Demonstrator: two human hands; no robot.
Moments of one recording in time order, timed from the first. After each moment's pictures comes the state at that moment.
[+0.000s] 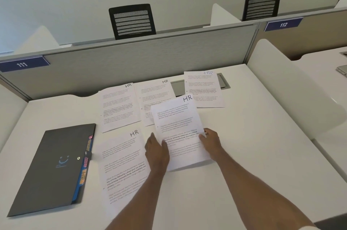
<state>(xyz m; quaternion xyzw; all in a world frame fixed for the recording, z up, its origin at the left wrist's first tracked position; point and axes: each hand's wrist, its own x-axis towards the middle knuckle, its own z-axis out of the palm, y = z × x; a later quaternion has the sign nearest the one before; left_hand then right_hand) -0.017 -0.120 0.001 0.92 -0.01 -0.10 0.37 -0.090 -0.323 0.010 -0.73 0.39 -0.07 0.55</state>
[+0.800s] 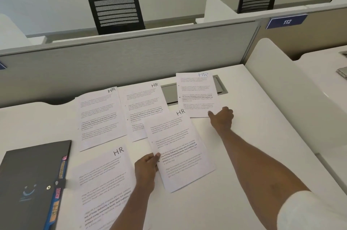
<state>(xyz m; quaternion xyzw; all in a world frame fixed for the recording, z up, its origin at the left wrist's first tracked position) 0.029 -0.135 -0.025 0.67 0.19 -0.27 0.66 0.021 -0.468 0.003 -0.76 0.55 -0.09 0.32</state>
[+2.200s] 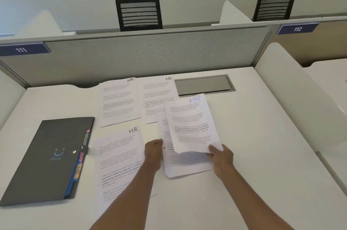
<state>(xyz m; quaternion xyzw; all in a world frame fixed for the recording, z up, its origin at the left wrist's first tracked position) 0.015 -0.120 -0.010 0.69 0.21 -0.27 0.63 -0.120 -0.322 0.000 -0.40 0.52 -0.18 0.74</state>
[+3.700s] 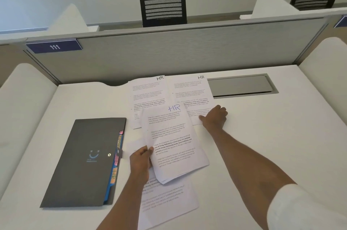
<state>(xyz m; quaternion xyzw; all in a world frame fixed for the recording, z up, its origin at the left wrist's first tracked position) 0.089 0.048 -0.025 0.64 0.27 -0.21 0.68 0.123 -0.262 0.000 -0.85 0.47 -0.01 0.25</state>
